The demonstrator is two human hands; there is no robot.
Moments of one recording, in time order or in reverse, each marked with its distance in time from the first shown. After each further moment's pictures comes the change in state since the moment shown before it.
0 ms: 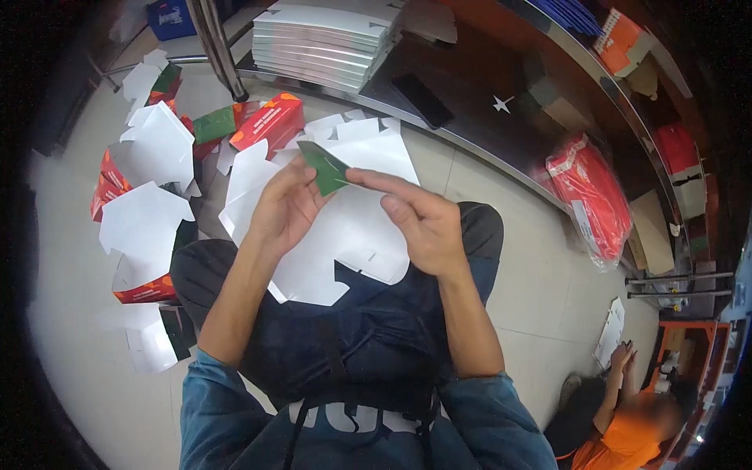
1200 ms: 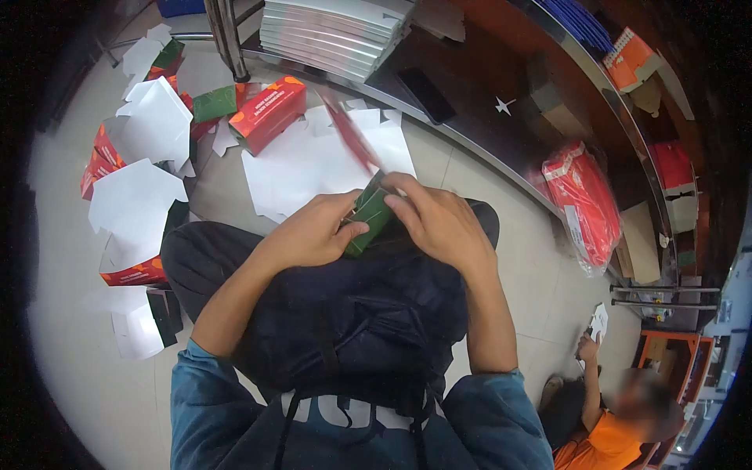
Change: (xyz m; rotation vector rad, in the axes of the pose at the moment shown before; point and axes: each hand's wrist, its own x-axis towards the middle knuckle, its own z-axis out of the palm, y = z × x) left_hand -0.024 -0.016 0.010 1.479 -0.447 0.088; right_hand 0.007 -0.014 -0.019 -0.902 -0.279 0.195
